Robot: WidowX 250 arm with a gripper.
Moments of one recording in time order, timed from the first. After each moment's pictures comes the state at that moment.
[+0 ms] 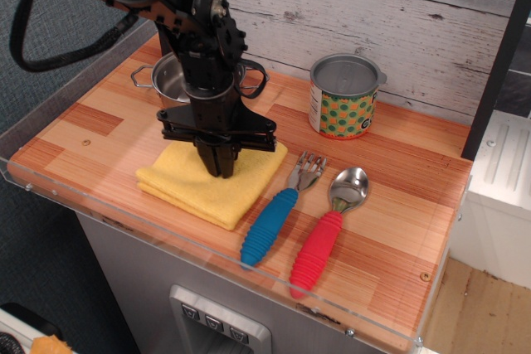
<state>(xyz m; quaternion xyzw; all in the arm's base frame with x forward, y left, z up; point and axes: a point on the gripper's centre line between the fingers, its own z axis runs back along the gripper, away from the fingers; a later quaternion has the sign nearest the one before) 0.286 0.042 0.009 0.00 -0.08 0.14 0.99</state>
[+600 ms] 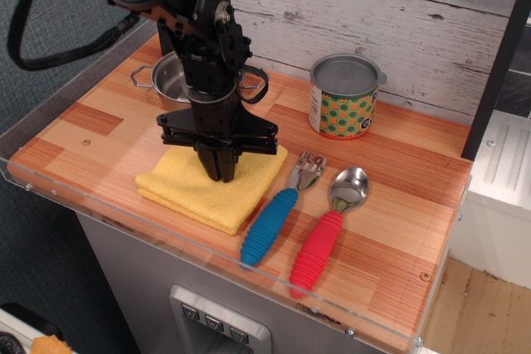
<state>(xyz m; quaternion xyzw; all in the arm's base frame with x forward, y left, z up) 0.279 0.049 0.009 0.02 -0.07 0.17 0.98</state>
